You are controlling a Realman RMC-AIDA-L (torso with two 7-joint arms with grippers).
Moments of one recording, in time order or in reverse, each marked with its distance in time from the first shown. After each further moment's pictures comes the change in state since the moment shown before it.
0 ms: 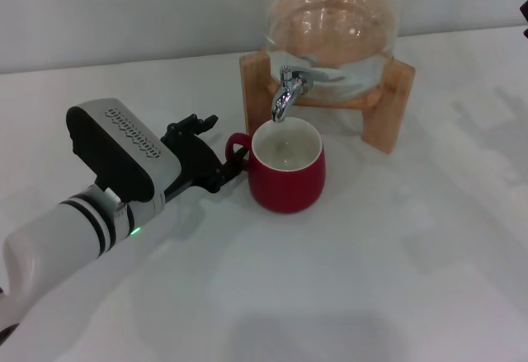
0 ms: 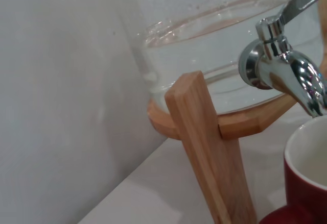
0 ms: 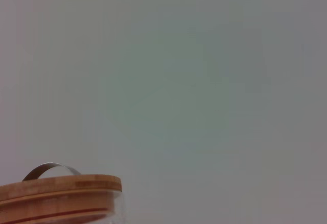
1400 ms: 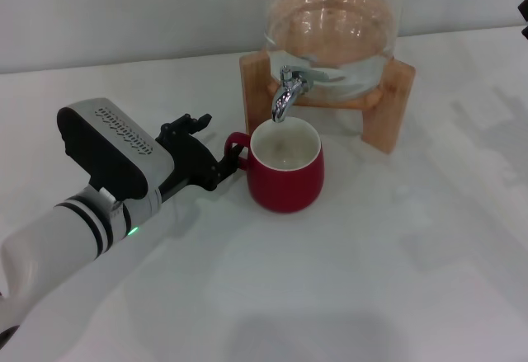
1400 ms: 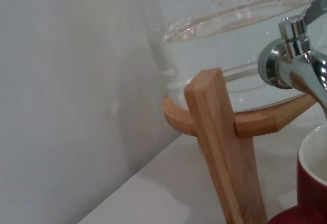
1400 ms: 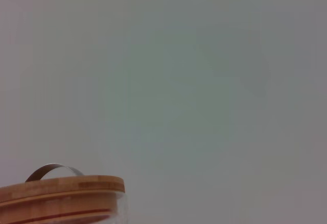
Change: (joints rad) left arm 0.010 -0.002 -0.003 0.000 -0.044 0.002 0.001; right arm 0.003 0.000 -0.003 0.000 0.000 -0.002 0.000
